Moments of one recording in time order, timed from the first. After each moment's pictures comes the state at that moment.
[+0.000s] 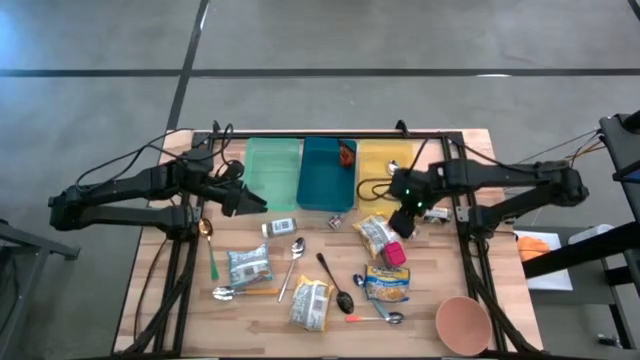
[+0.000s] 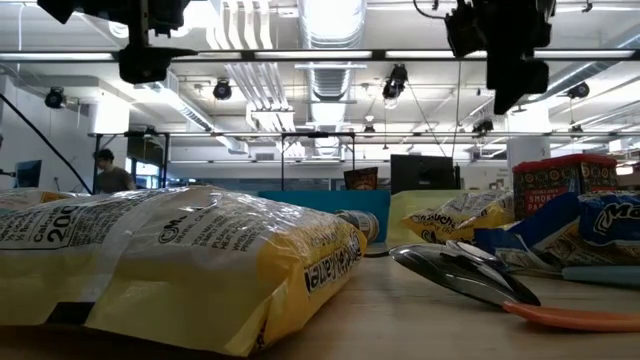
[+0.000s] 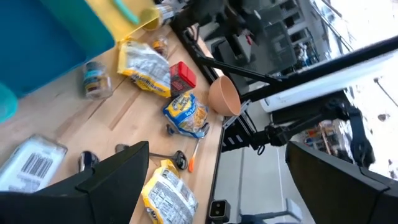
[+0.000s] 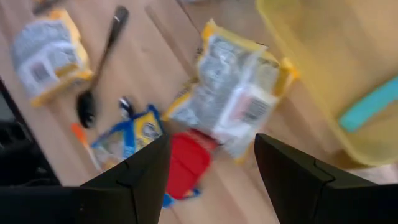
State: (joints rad) left arm 0.23 0.76 0.71 -0.35 0.42 -0.90; right arm -0.03 1.22 1.07 -1.00 -0.13 0.70
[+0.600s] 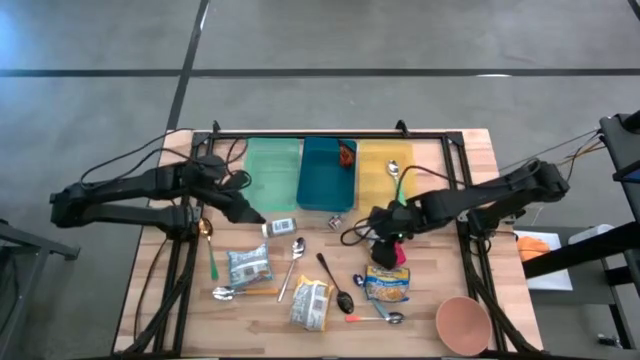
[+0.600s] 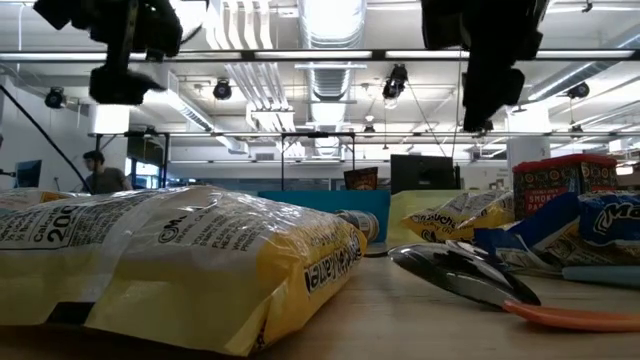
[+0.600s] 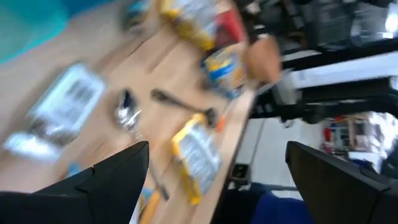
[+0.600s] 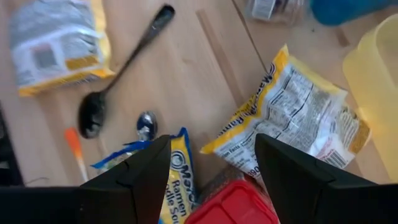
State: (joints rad) left arm 0.21 0.82 0.72 -0.58 0.45 -0.92; right arm 0.21 1.42 1.07 -0.77 0.03 0.68
